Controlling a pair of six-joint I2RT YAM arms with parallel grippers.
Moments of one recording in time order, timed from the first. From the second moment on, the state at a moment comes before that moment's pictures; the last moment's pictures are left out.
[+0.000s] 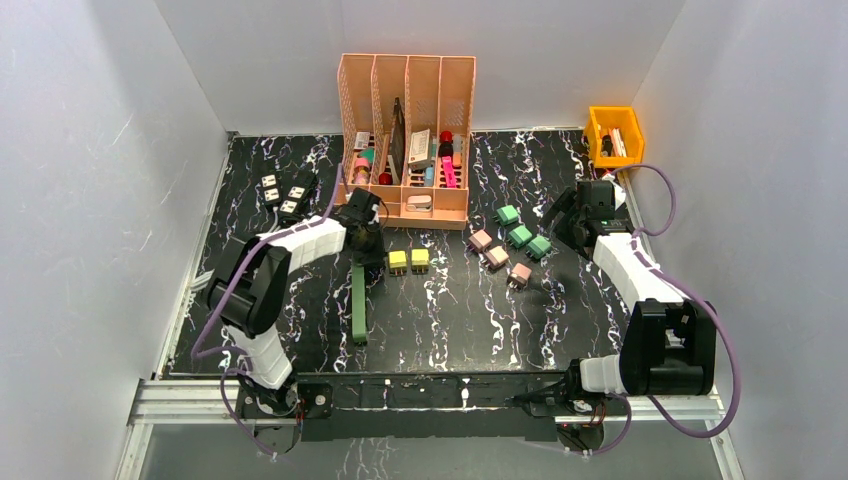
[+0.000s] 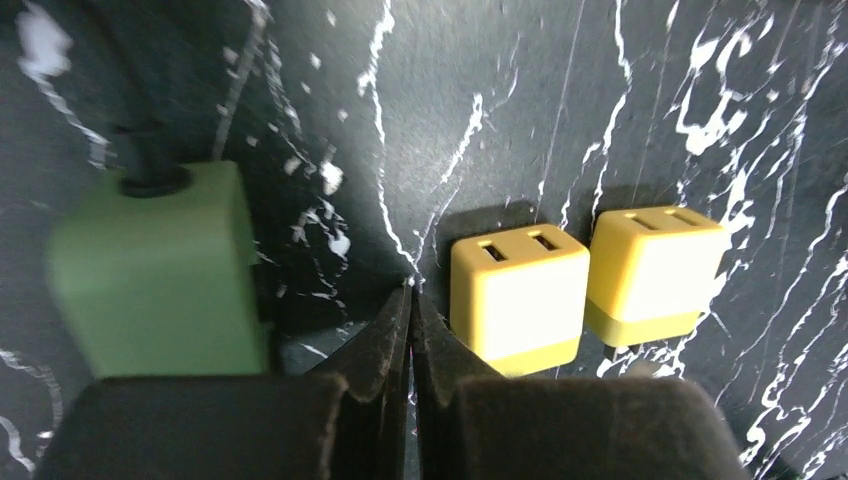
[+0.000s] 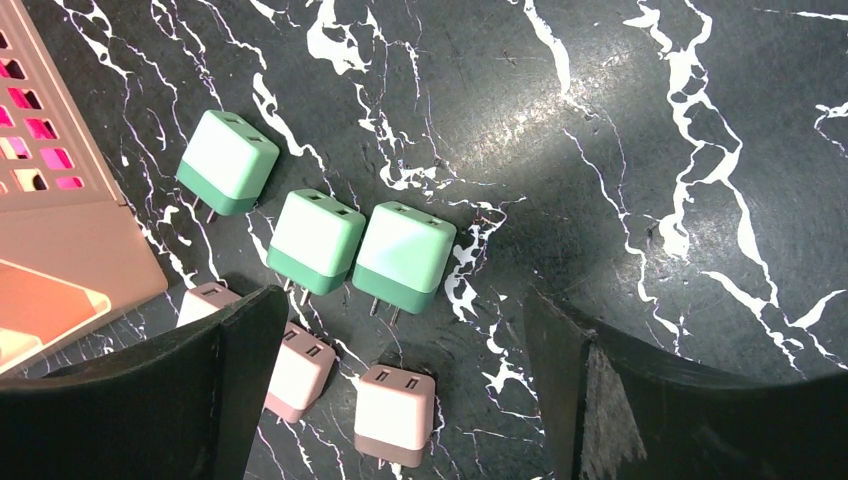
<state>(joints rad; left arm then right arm) -0.46 1.75 1.06 -0.41 0.05 -0.58 0.04 1.34 0.87 -0.37 0.11 0.63</state>
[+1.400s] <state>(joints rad) -0.57 1.86 1.16 -0.33 0.09 -0.65 0.04 1.30 0.85 -0.35 -0.01 0.57</state>
